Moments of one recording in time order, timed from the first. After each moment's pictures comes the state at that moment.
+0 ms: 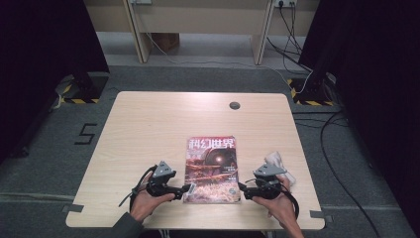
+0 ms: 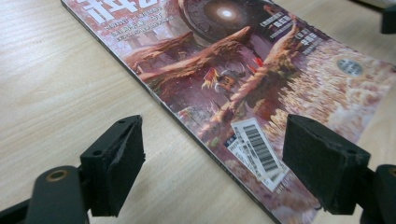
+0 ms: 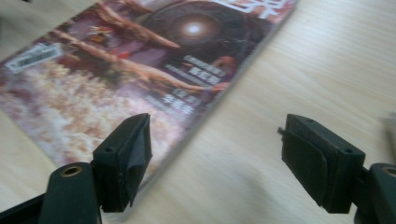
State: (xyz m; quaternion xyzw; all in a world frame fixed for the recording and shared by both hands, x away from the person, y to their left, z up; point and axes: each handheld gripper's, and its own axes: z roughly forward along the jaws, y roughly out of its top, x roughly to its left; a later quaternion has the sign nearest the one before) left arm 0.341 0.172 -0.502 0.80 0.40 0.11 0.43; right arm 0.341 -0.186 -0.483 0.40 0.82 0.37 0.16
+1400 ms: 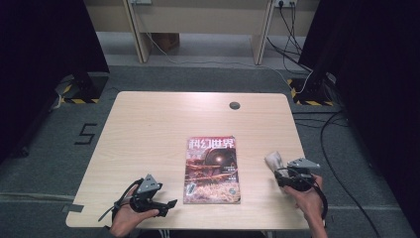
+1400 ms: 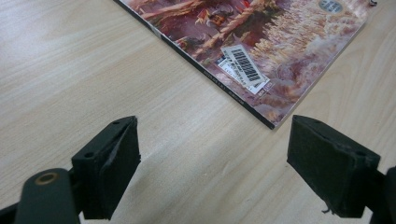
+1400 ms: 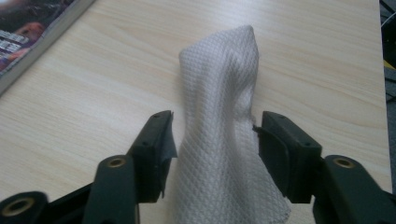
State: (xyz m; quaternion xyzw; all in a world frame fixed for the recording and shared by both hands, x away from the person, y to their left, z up) left arm 0.301 0.205 -0.501 0.83 0.38 0.11 0.40; right arm 0.361 -0.278 -0.486 0.51 0.77 0.30 0.23
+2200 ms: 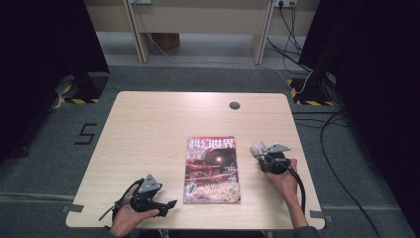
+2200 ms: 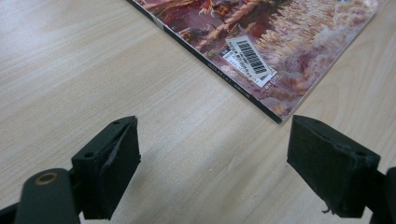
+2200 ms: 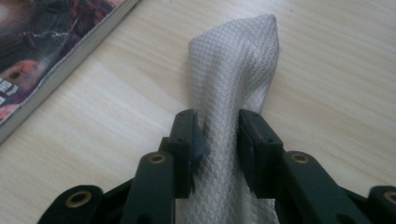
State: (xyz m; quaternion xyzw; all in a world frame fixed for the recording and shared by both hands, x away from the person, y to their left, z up) left arm 0.303 0.205 -0.504 0.83 0.38 0.10 0.39; right arm 0.420 -0.224 -0.499 0.47 0.81 0.28 0.23
